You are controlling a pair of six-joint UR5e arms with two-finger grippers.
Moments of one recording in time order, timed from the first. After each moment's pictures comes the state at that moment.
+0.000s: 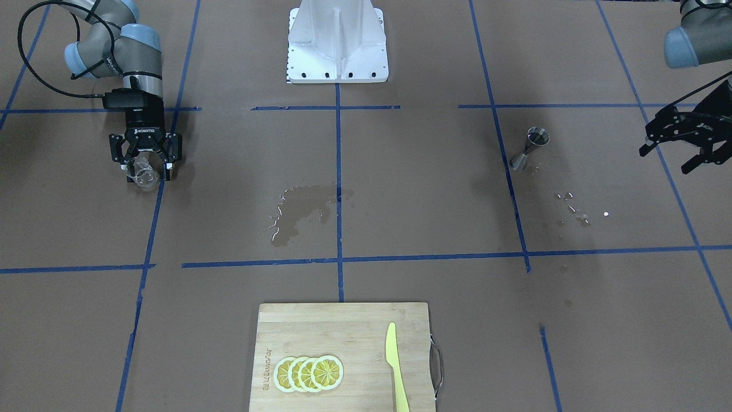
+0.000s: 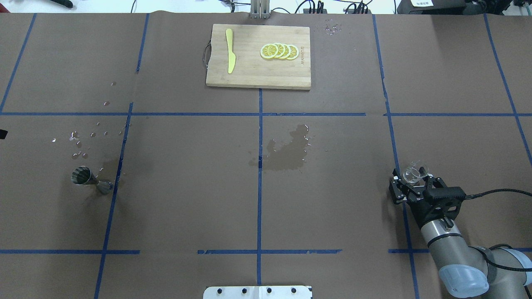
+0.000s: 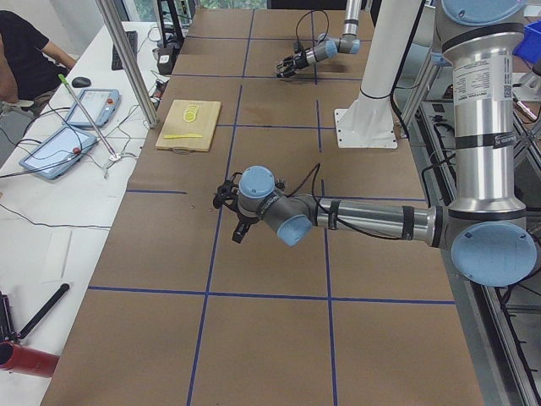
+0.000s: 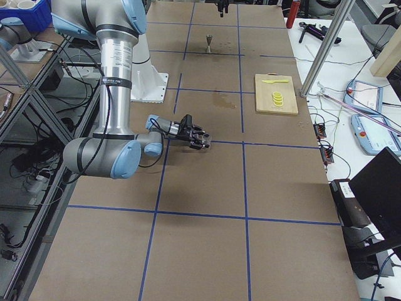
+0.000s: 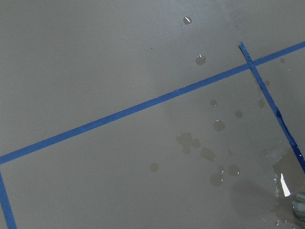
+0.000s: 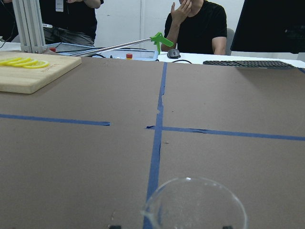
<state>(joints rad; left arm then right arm) -1.23 -1.44 -1.73 -2.25 -2.37 -0.34 0.10 -1.70 1.64 -0.60 0.52 1.34</state>
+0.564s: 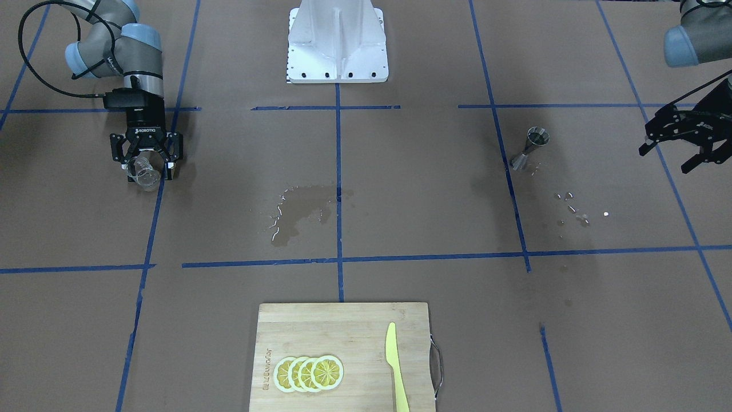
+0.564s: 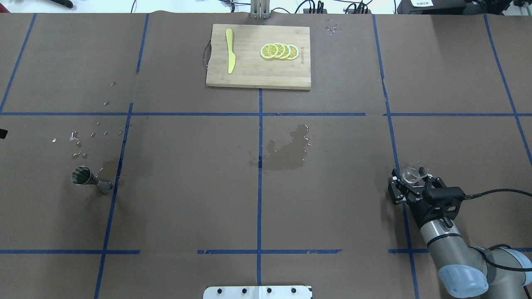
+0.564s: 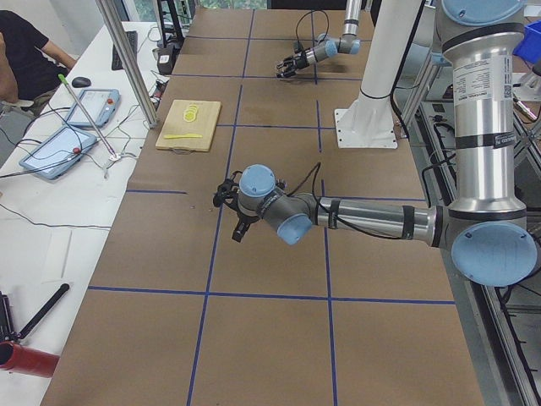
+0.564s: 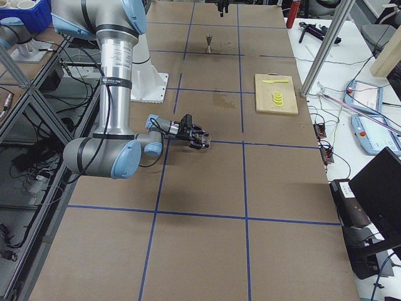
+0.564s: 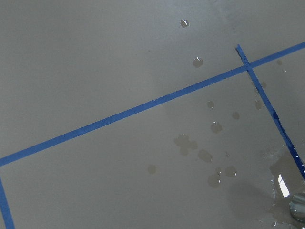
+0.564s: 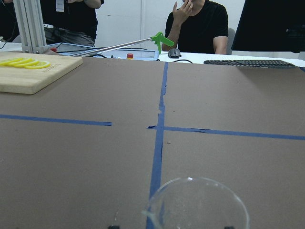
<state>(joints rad) -1.23 -1.44 -1.73 -2.25 -2.36 -0.34 0.10 -1.69 1.64 -0.60 0.52 1.34</state>
